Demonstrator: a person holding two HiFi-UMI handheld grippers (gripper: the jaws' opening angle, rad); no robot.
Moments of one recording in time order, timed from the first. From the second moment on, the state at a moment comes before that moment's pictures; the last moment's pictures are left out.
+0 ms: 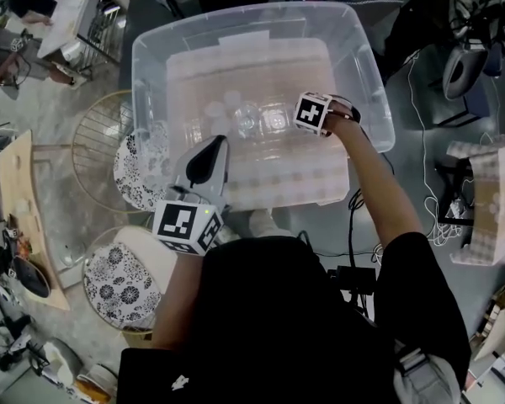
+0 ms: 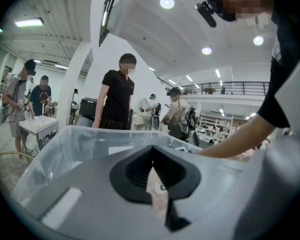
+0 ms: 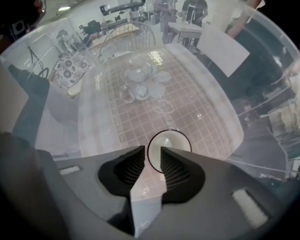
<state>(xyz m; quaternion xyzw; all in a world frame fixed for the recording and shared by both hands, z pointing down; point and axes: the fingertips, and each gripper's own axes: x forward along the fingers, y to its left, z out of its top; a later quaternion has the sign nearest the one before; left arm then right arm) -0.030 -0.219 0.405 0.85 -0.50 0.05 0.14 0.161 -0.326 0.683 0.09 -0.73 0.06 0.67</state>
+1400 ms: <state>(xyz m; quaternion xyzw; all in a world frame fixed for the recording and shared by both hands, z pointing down) -0.068 -0.144 0.367 0.89 -0.44 0.00 0.11 0.055 -0.203 0.379 0.36 -0.92 0.02 0.18</state>
